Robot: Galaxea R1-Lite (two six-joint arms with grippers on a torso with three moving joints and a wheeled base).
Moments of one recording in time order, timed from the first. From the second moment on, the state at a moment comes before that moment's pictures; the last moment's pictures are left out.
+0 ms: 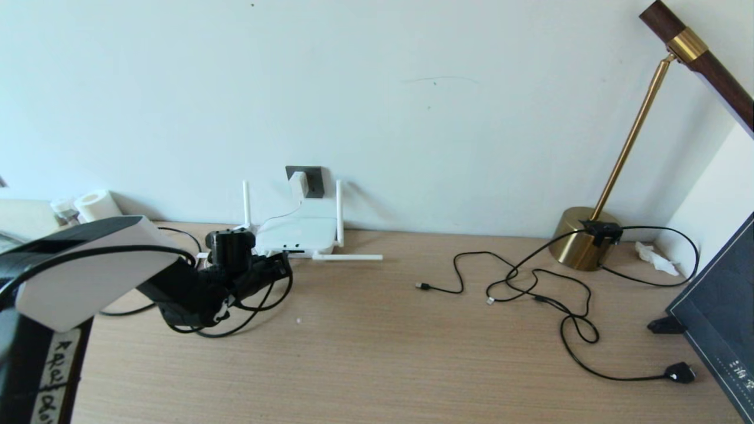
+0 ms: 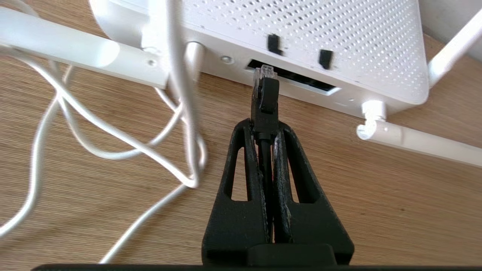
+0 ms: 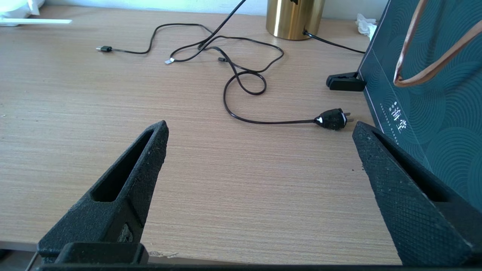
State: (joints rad) left arm -0.11 2.36 -1.13 -0.85 -0.03 -0.33; right arm 0.00 0.00 -0.04 0.08 -0.01 0.01
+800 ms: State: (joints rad) left arm -0.09 2.34 -1.14 -0.82 -0.08 -0.31; right arm 0.00 0.00 -0.04 0.08 -0.01 0.01
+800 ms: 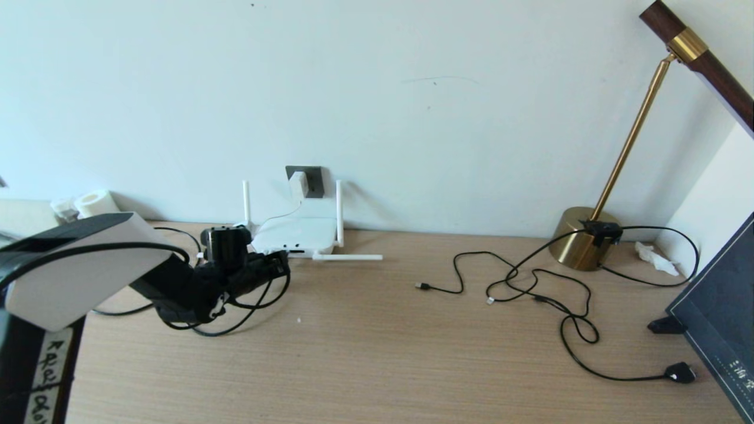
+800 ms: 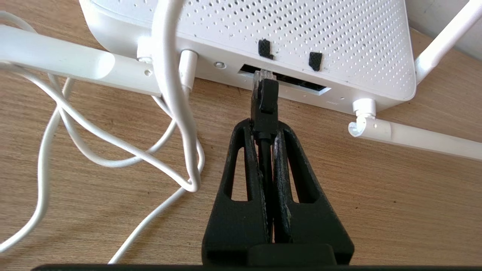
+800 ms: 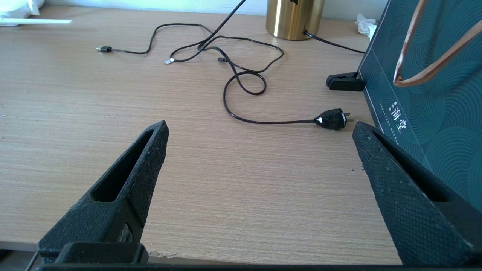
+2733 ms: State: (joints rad) left arm -0.08 2.35 -1.18 -0.78 -0.08 -0.28; right arm 0.00 0.00 -0.04 0.08 0.00 0.01
